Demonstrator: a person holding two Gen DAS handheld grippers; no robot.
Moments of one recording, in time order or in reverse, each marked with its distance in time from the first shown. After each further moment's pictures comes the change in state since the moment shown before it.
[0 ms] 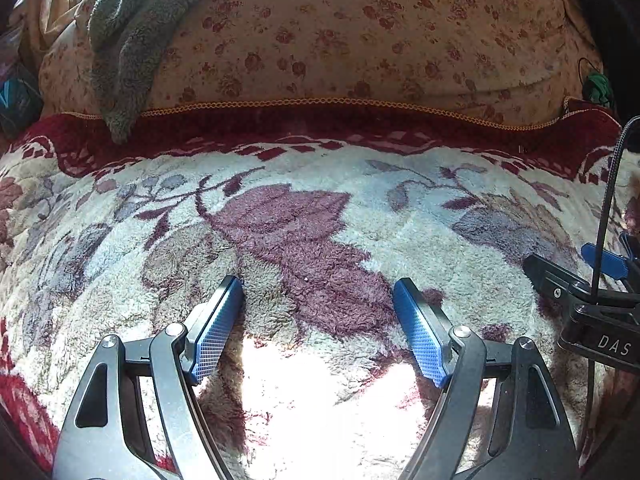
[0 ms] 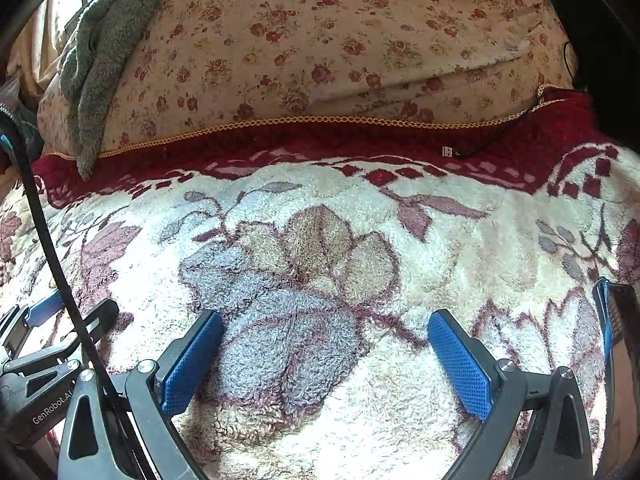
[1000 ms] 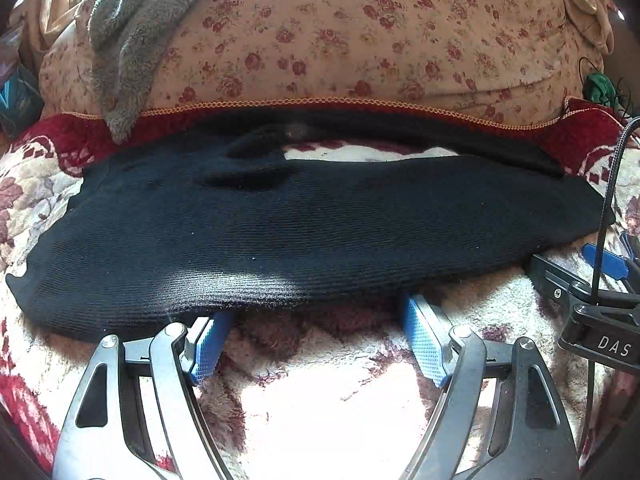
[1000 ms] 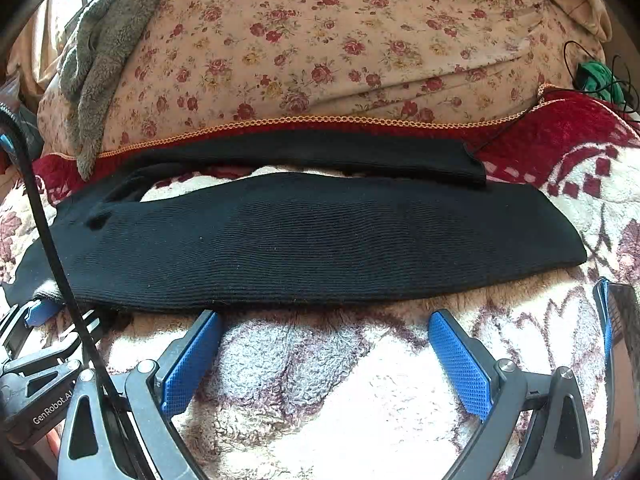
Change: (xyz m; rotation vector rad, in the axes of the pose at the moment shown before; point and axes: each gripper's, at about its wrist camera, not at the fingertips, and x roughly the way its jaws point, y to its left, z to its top) left arm 0.001 0.001 -0.001 0.004 0.007 0.007; right arm 0.001 0.001 -0.001 0.000 0.001 0.000
